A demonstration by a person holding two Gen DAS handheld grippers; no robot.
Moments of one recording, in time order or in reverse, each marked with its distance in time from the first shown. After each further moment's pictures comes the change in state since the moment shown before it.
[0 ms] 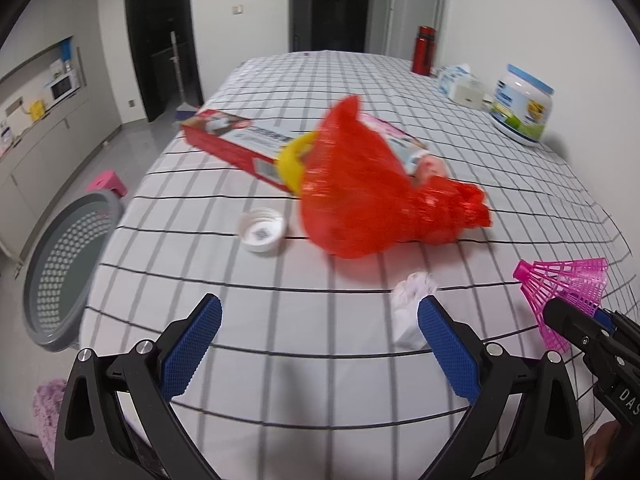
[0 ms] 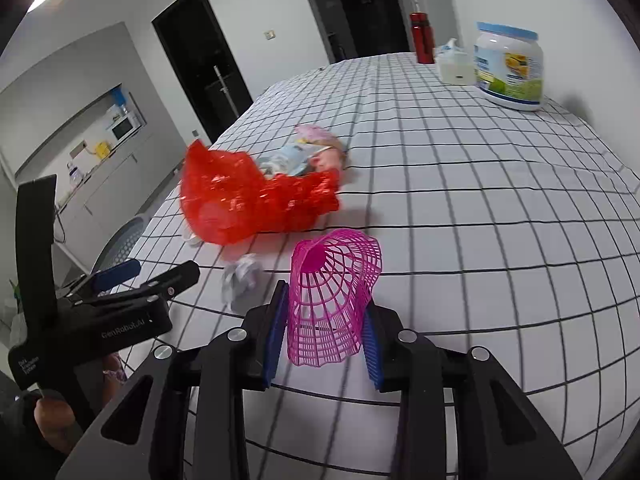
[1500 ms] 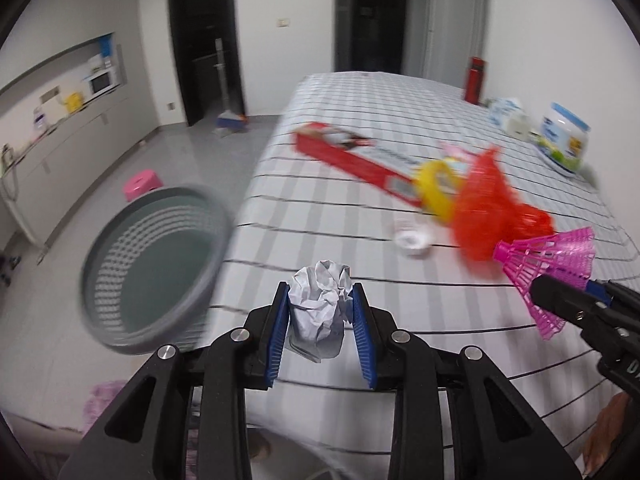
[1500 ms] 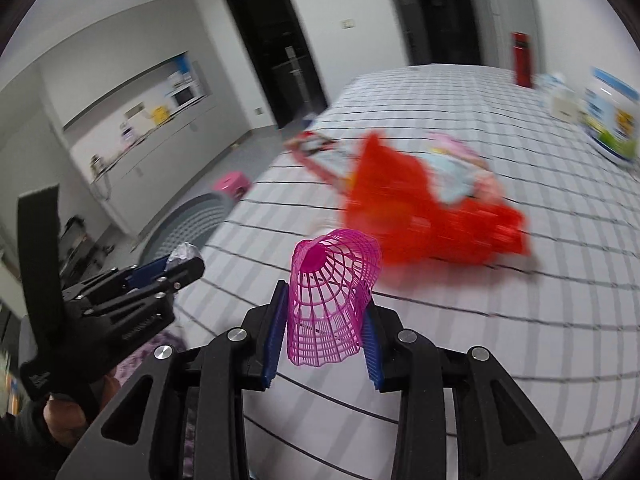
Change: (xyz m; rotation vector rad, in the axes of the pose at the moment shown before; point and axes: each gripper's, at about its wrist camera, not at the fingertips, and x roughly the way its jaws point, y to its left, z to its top) left arm -0.042 0.130 -0.015 -0.082 -0.065 0.123; right arm 0.038 0.139 0.013 -0.194 0.049 0.187
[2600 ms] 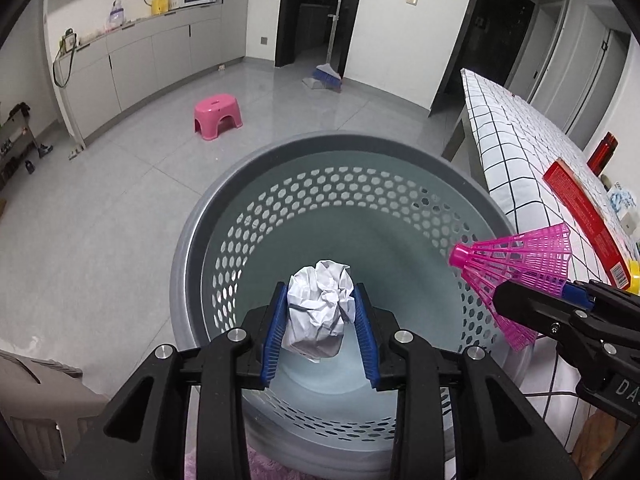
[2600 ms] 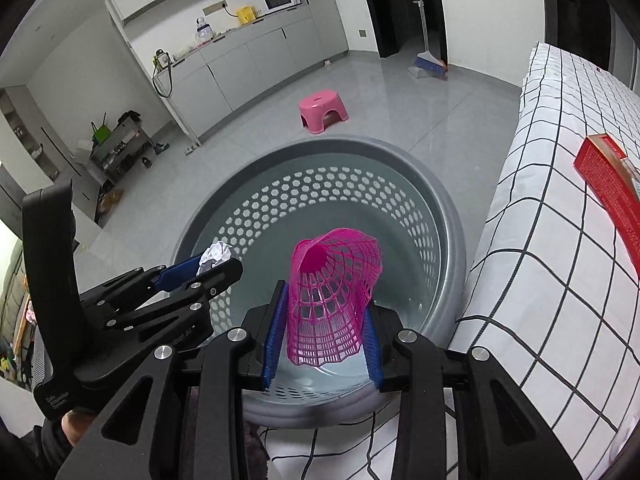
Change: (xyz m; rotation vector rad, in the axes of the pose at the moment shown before) left arm 0.111 0.252 -0.005 -0.341 0.119 0.102; right arm 0.250 0.212 0.076 -0.261 0.291 0.192
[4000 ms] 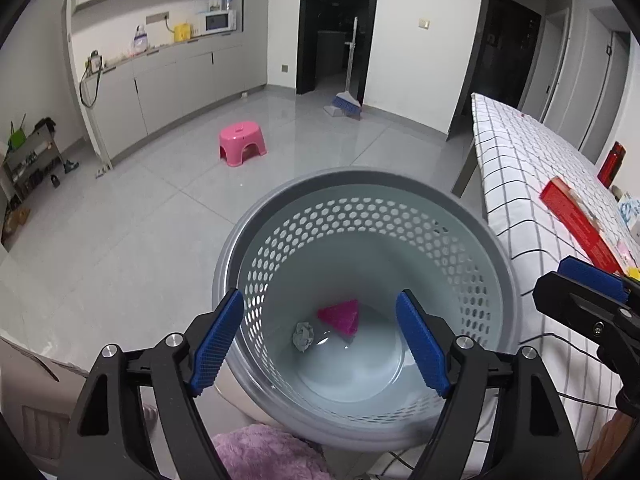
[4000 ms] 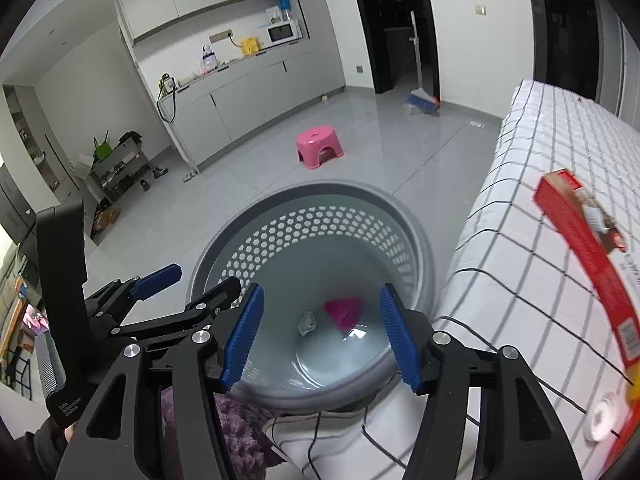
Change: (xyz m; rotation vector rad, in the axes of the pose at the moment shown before) left arm -0.049 -0.009 -0.003 0.000 -0.116 0.088; right arm -0.057 0.006 -0.014 -0.026 -0.147 -0.039
